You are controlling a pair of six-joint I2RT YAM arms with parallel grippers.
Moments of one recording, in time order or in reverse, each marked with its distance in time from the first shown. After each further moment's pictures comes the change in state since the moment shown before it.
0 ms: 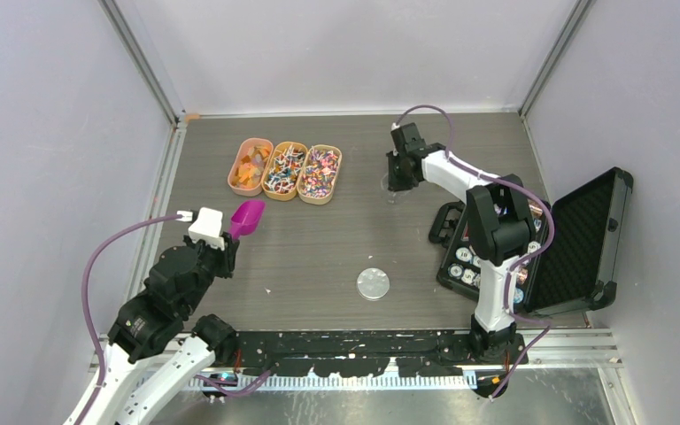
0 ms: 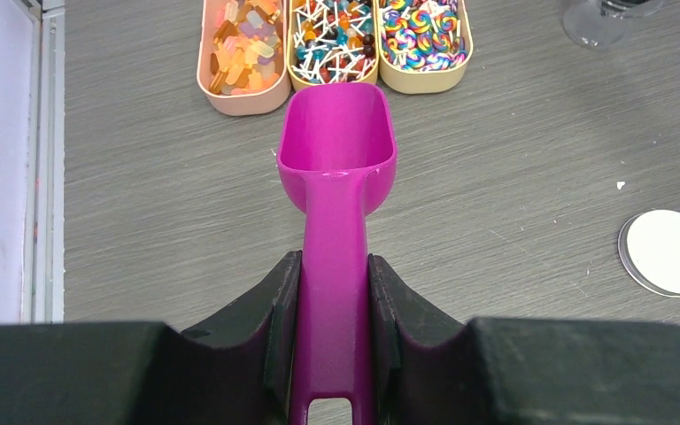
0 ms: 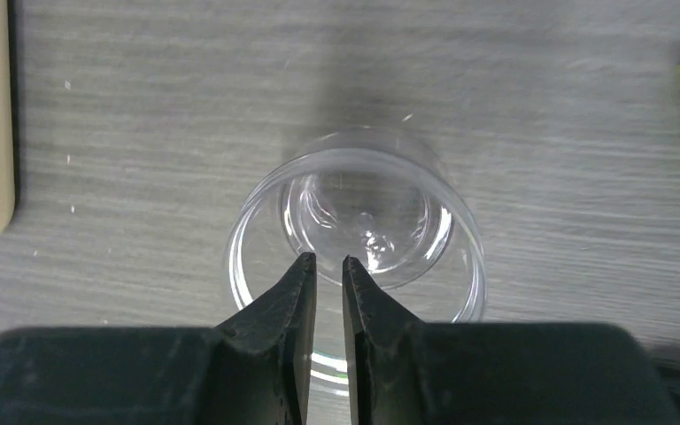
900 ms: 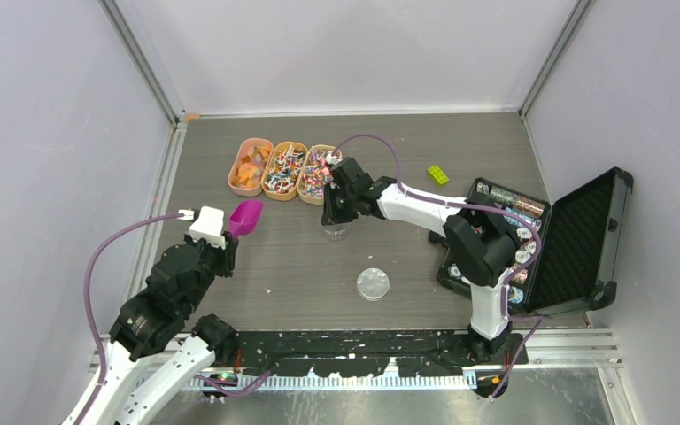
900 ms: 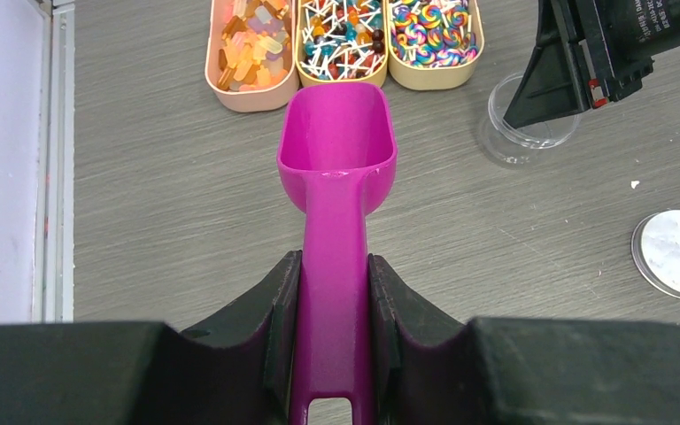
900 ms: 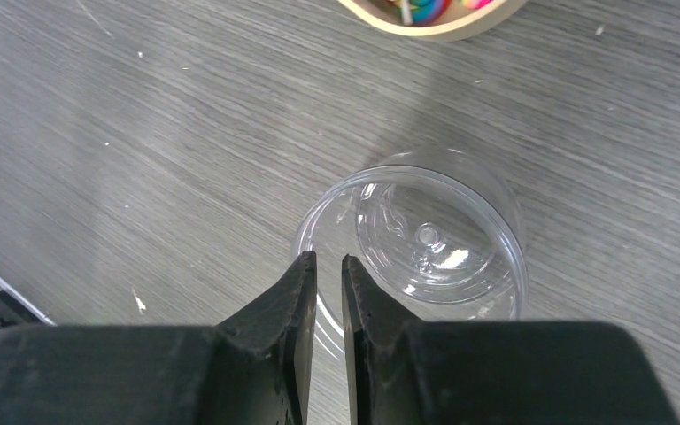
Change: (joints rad) left arm 0.000 0.009 0.000 0.000 -0.018 0.007; right arm 0.378 -0.069 -0.133 0.191 -0.176 0.217
